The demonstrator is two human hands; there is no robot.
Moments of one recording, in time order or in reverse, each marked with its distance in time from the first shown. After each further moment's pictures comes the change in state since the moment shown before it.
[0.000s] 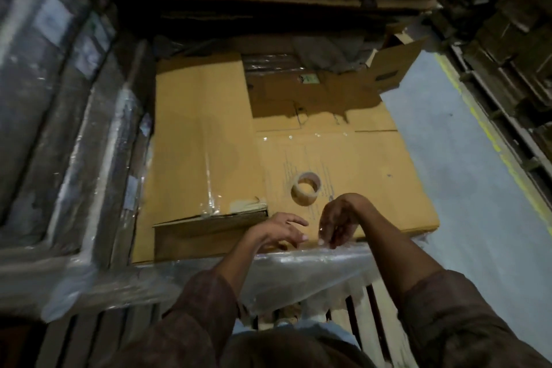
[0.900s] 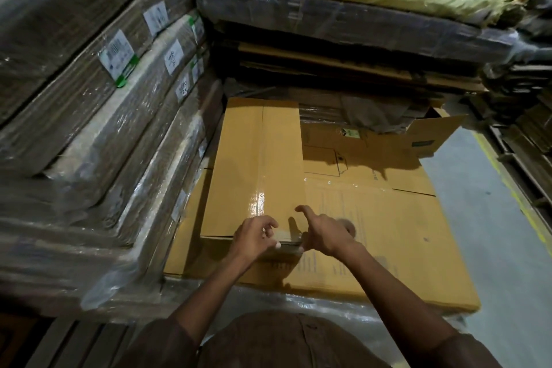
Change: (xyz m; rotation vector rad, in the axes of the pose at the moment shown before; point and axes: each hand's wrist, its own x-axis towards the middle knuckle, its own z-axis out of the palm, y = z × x) left_hand -0.100 -0.036 -0.081 0.376 0.873 0.286; right_hand -0.003 -0.106 0.066 -0.554 0.876 -0.622
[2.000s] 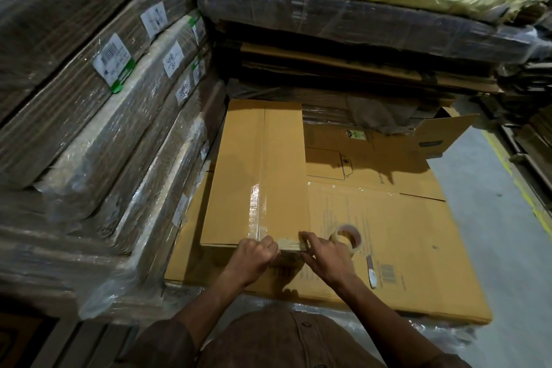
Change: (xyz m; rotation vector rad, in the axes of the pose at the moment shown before) left_hand 0.003 -0.032 0.020 0.817 0.176 0.623; right_hand -0.001 0.026 0.053 -0.252 0.342 -0.155
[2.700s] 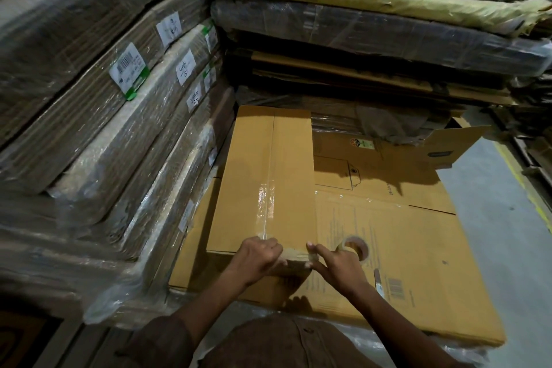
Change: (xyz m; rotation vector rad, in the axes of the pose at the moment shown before) left_hand 0.011 -0.022 0.005 -0.068 0.072 0.057; right_hand 0.005 0.022 0.008 0.050 0.066 -0.051
